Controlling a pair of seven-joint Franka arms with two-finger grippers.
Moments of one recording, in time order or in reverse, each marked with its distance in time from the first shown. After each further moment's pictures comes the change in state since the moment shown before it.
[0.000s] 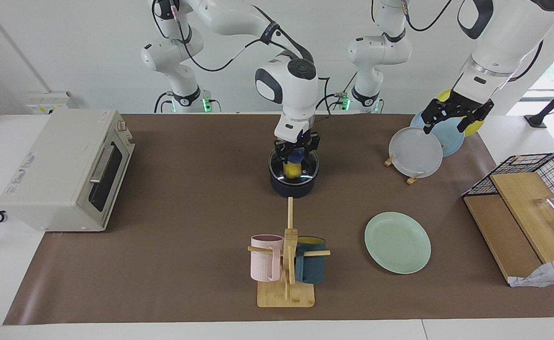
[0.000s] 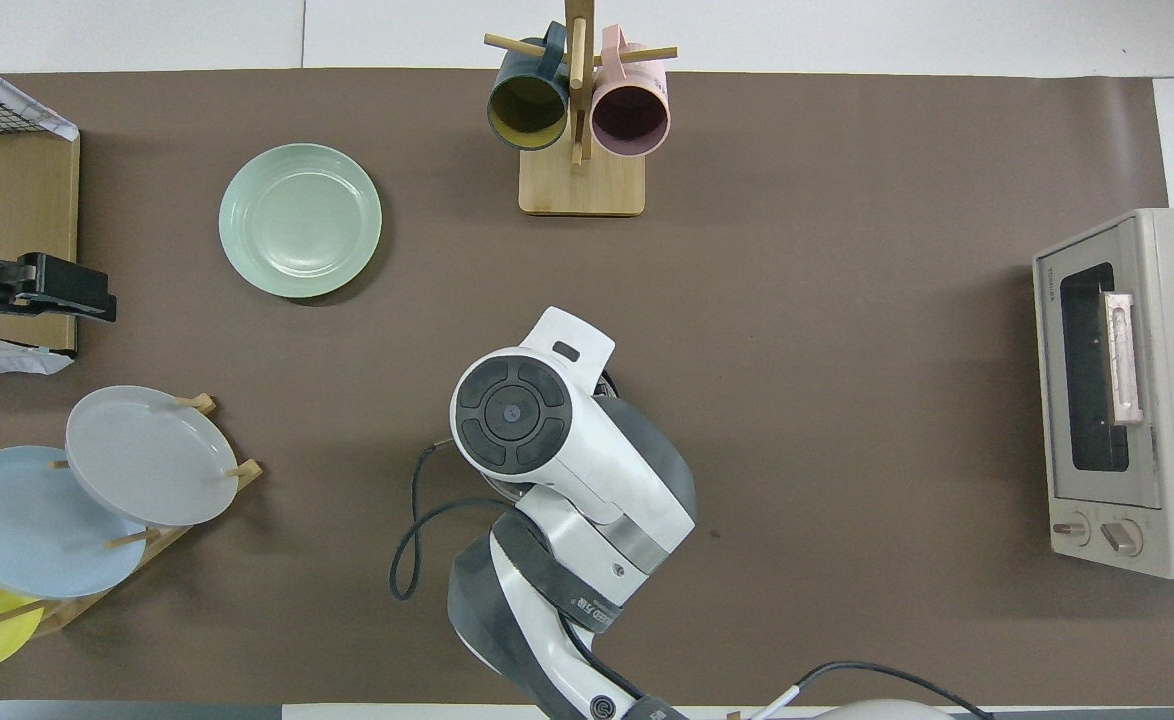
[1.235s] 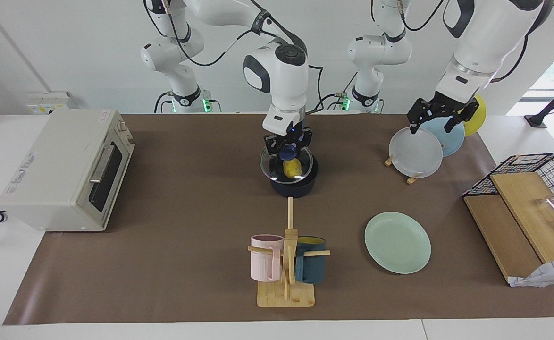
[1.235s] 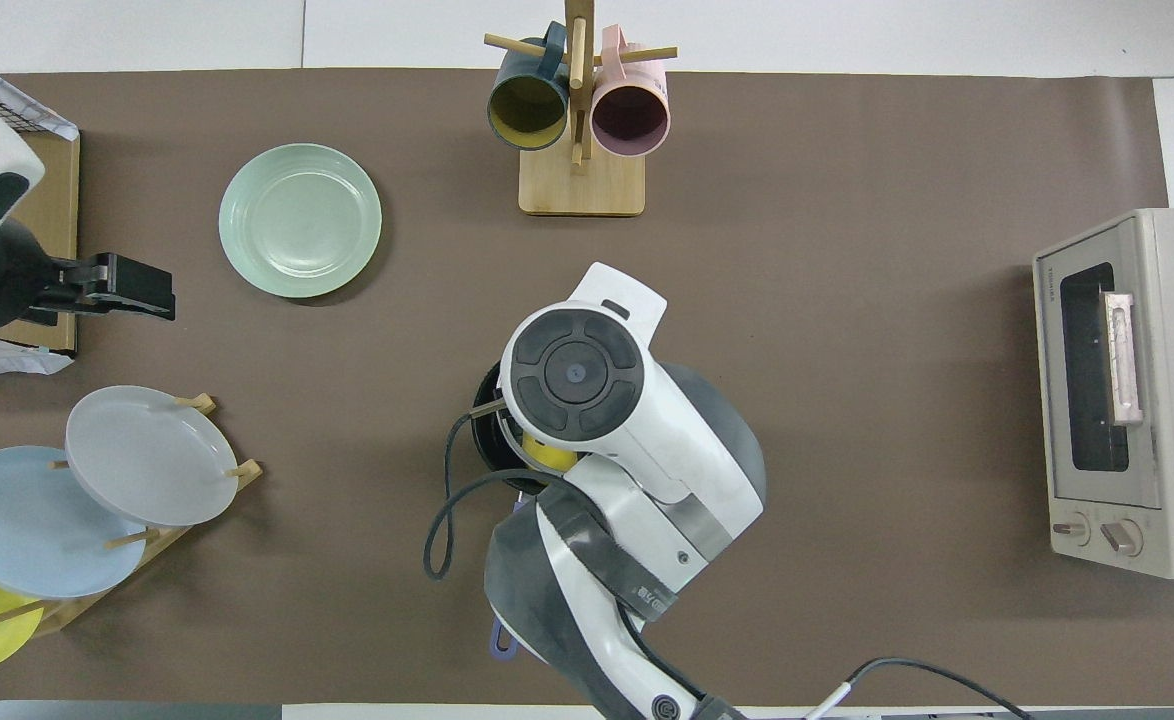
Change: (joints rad) left arm -0.090 0.000 -0.021 -0.010 -0.001 0.032 -0.113; right arm -0.069 -0.059 -0.015 0.035 -0.012 -0.068 -0.083
